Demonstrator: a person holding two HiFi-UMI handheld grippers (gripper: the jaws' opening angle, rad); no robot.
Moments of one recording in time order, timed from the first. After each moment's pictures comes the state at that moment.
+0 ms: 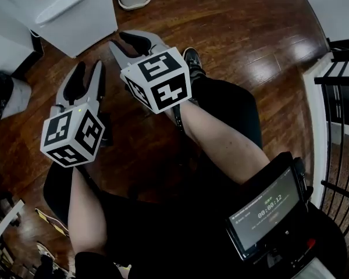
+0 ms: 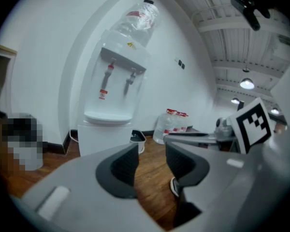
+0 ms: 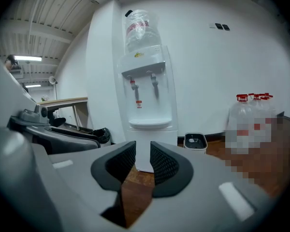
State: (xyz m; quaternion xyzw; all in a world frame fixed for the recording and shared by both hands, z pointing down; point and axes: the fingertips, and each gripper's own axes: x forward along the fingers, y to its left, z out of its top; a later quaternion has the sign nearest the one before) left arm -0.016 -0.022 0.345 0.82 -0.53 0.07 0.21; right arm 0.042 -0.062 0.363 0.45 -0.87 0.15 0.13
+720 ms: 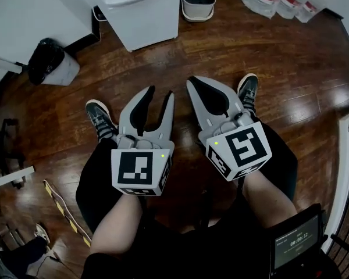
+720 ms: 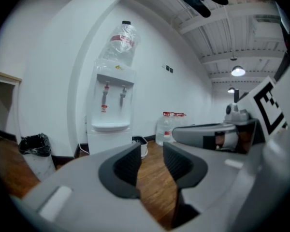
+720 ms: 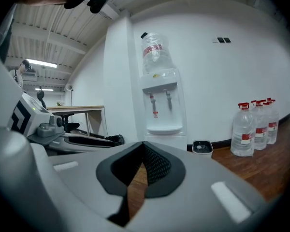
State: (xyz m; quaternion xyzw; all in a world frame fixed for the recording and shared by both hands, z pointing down) left arm -0.010 0.079 0.332 0.82 -0.56 0.07 0.12; right arm 0.042 0.062 0.321 0.42 -0.90 0.09 0.05
